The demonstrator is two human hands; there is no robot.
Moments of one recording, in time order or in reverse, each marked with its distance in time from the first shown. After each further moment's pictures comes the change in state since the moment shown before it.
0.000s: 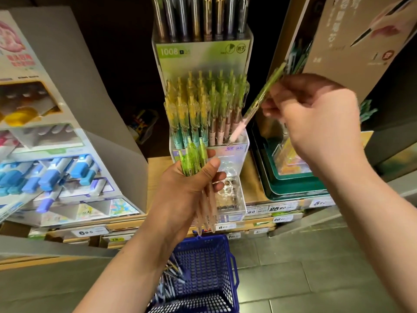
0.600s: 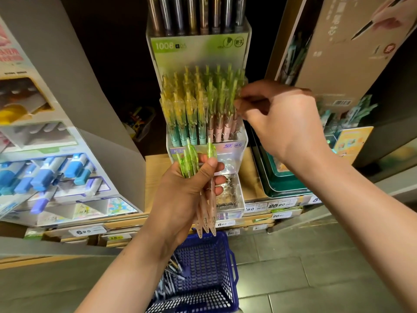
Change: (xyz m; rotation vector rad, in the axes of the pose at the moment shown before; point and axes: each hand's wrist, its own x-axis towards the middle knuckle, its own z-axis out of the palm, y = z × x) left_hand 0.001 -0.008 -0.001 0.002 -0.010 -0.012; right_hand 0.011 0.015 0.022 -0.498 -0.140 -0.247
